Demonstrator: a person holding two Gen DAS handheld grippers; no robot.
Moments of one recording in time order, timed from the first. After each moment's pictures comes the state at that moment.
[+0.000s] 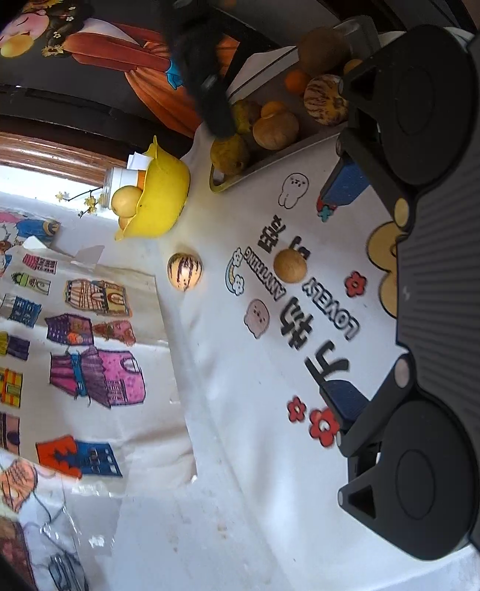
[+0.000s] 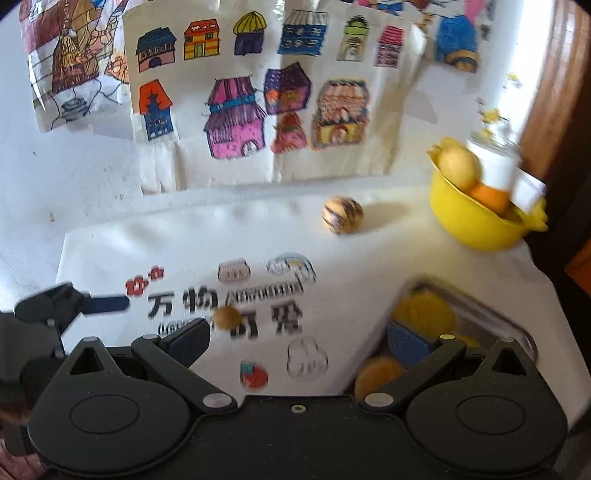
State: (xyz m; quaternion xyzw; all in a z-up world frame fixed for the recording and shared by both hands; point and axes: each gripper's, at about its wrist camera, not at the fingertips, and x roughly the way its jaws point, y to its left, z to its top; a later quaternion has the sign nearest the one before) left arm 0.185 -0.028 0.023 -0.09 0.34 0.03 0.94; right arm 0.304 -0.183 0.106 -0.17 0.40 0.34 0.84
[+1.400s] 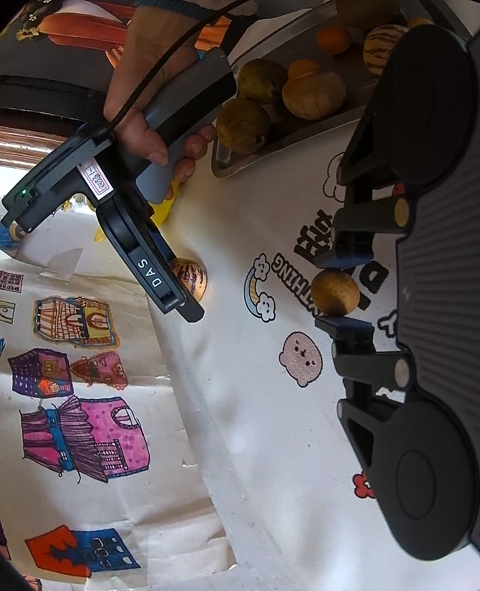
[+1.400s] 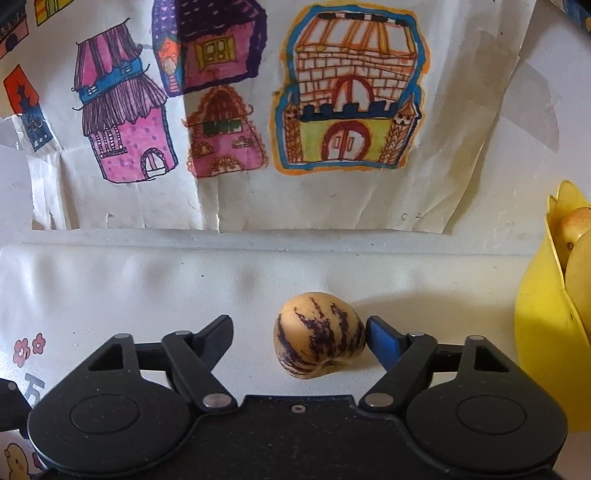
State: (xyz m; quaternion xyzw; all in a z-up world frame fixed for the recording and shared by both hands) left arm 0.276 -0.051 0.003 -0.07 0.36 0.04 0.93; right arm 0.498 -0.101 0.023 -0.21 0.40 0.44 0.78
